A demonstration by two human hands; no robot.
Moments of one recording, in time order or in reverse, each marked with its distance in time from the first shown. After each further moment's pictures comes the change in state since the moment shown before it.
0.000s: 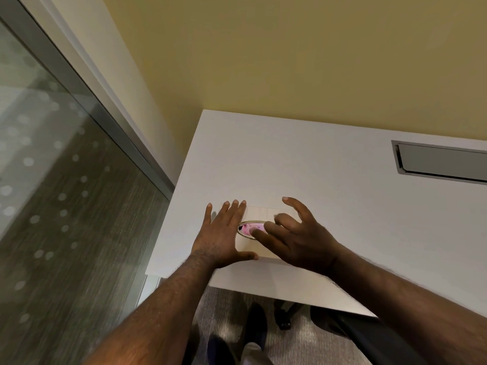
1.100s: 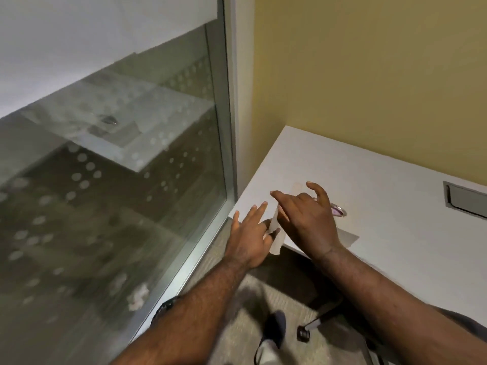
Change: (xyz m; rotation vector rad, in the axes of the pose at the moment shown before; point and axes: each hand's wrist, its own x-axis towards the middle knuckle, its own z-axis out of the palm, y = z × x) left_hand -0.252 0.010 -0.029 -0.452 0.334 -0.278; right_hand 0.108 -0.179 -0.130 0.151 0.044 0.321
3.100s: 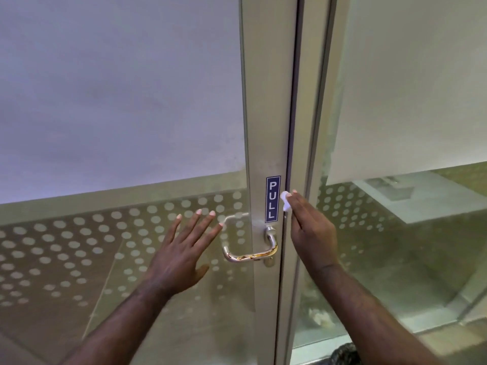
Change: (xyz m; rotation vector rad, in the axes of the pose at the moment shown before) left_hand -0.801 -0.287 -0.285 0.859 0.476 -0.637; right_hand 0.013 -0.701 -0.171 0.883 0.546 -0.407
